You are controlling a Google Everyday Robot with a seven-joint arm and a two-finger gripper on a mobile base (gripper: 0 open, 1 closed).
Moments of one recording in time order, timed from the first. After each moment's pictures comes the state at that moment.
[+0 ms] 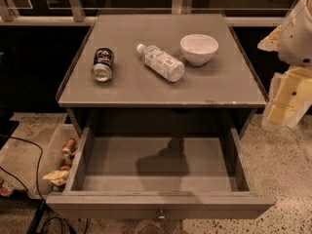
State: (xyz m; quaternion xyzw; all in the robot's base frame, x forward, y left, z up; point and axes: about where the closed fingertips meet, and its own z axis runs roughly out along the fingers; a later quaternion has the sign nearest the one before) arm 0.438 -0.216 0.977 -0.60 0.78 -0.04 0.16
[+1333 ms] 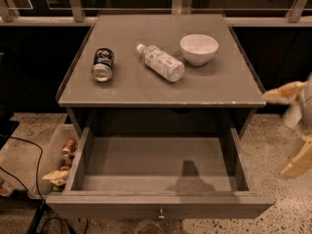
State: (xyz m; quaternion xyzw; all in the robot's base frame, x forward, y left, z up) arm 0.371 -0.227 0.925 -0.64 0.74 0.00 0.21
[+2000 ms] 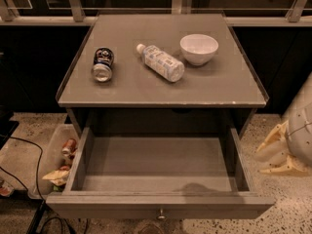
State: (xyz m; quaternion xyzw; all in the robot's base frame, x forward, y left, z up) arm 0.342 -0.223 0.869 -0.64 0.74 0.04 0.18
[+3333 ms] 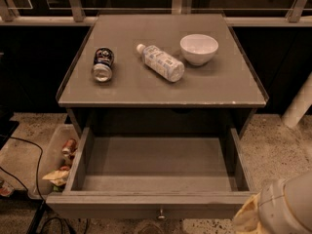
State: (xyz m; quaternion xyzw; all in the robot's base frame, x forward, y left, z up) arm 0.273 -0.196 0.738 -0.60 0.78 0.13 0.14
